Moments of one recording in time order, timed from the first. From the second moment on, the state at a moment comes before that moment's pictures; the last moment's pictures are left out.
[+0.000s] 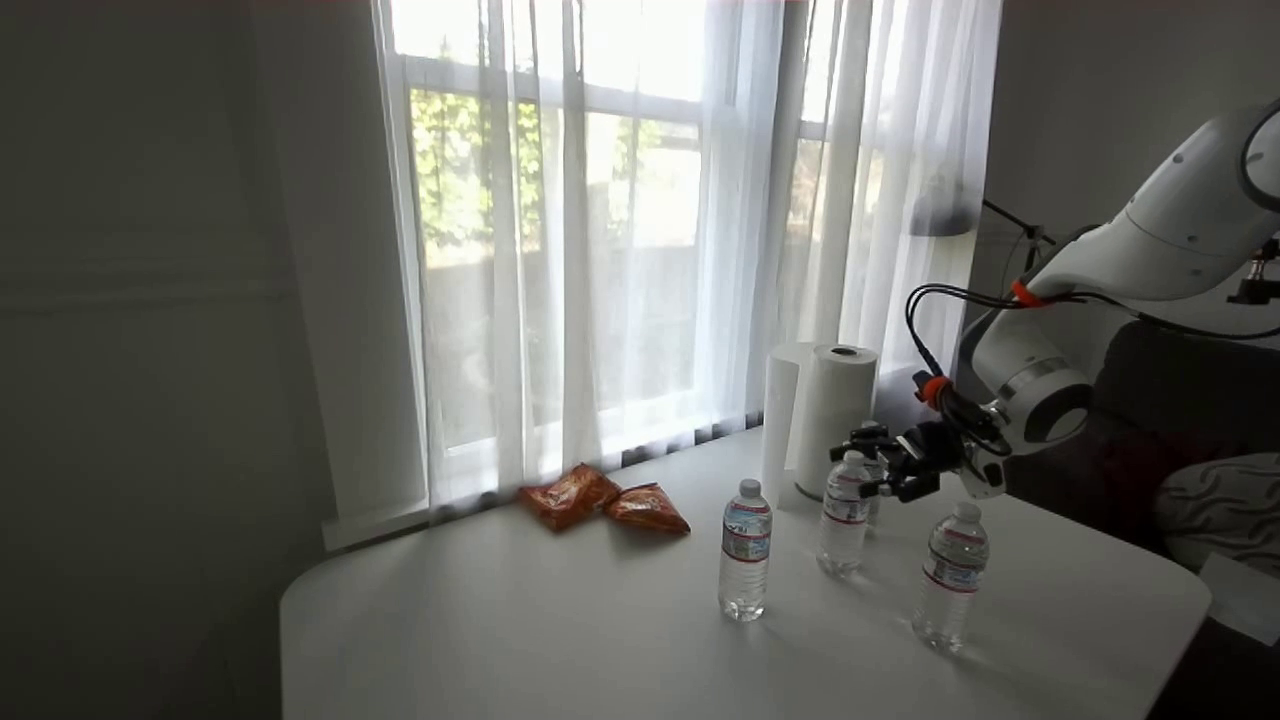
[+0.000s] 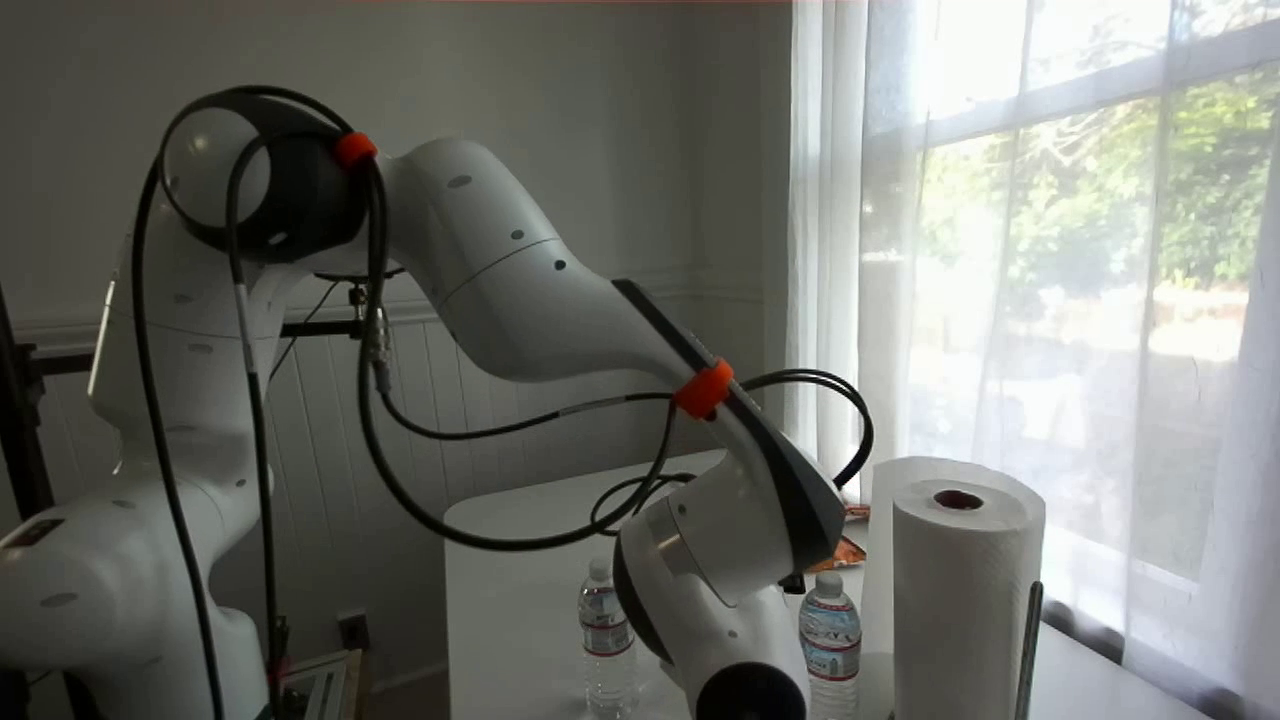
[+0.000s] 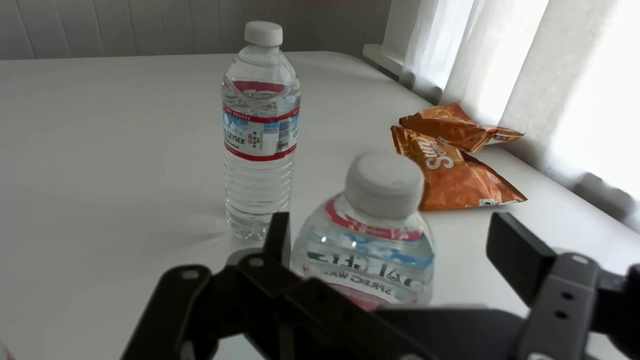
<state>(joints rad) -0.23 0.37 -0.27 -2.24 1.51 1.76 0.44</state>
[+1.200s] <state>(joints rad) -0.11 0.06 -0.21 -2.20 0.81 2.03 1.00</state>
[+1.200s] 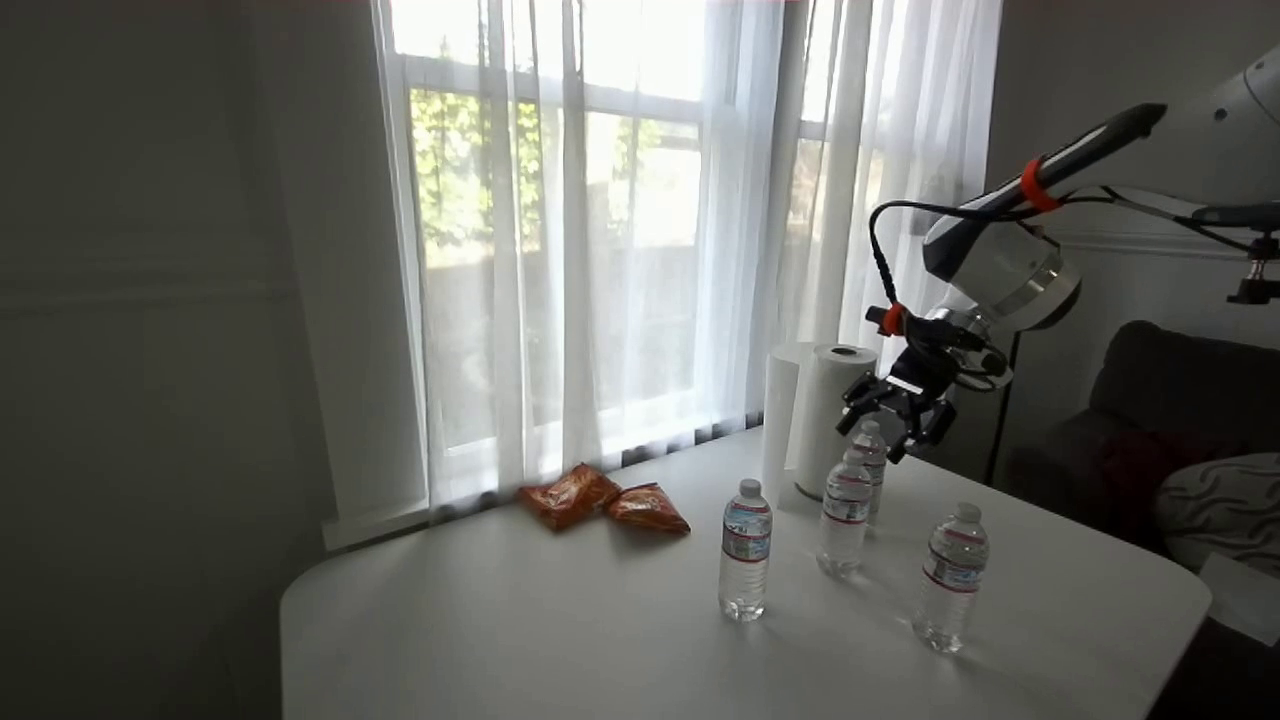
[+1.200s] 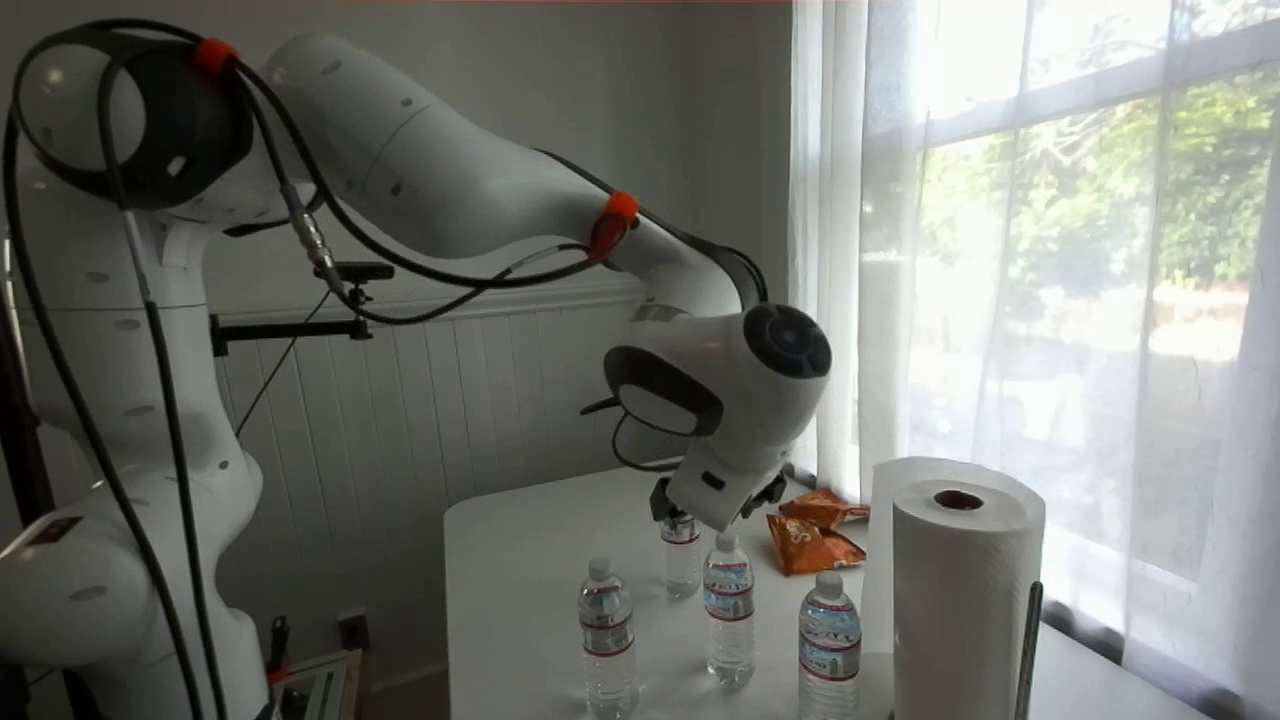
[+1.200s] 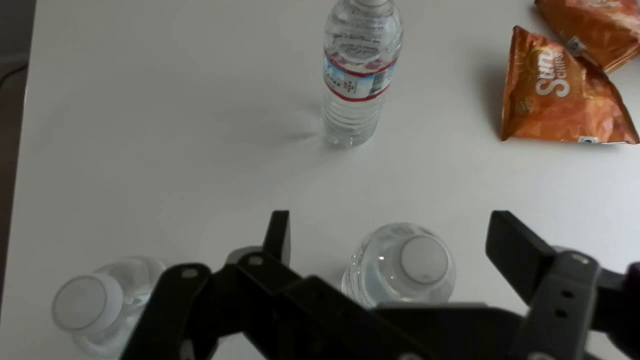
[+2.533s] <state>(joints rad) -0.05 -0.23 0.05 -2.01 -0.01 1.81 0.92</state>
